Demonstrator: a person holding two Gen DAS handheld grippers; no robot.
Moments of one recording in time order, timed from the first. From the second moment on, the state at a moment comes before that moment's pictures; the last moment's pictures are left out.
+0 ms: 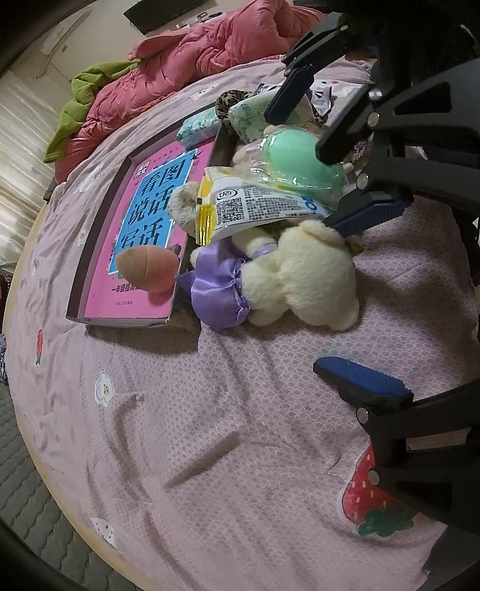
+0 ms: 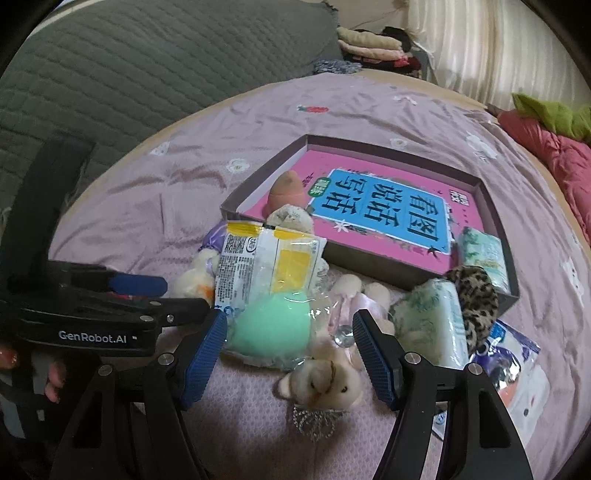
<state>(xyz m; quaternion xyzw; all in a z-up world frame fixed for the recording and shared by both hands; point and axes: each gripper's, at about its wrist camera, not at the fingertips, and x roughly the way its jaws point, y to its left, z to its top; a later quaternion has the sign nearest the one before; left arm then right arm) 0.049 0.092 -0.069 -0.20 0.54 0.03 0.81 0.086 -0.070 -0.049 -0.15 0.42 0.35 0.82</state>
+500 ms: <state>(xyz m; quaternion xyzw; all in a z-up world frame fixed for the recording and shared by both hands) 0.062 0.090 -0.076 -0.21 0.54 0.02 0.81 0.097 -0.064 -0.060 -0.16 0.41 0.36 0.82</state>
